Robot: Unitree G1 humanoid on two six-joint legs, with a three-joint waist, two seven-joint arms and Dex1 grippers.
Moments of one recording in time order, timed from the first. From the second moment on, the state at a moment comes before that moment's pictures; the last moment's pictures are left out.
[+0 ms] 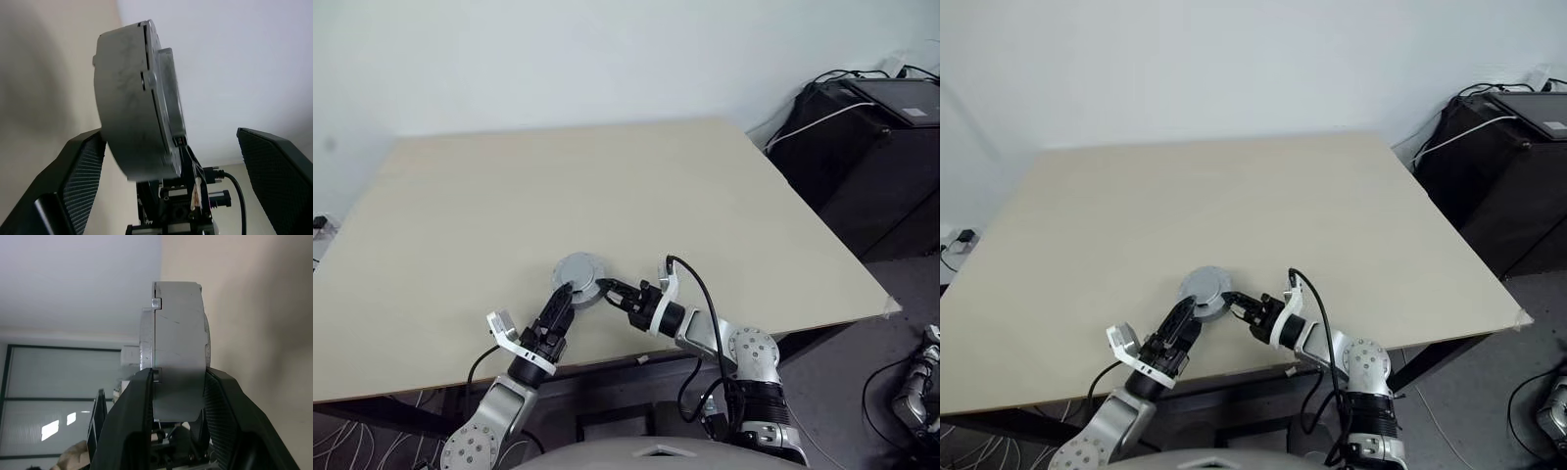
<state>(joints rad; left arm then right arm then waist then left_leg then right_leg) 0.39 -0.08 0.17 -0.22 -1.31 0.67 -0.37 -0.13 0.08 -0.16 0.05 1.29 1.17 0.05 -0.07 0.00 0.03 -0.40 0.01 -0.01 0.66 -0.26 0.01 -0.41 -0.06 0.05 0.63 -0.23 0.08</state>
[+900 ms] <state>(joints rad) 0.38 -0.07 0.14 -0.20 -1.34 0.60 -0.37 -0.10 0.08 -0.12 0.05 1.39 1.19 0.03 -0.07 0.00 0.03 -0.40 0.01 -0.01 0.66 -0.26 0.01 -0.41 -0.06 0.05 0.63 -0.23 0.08</state>
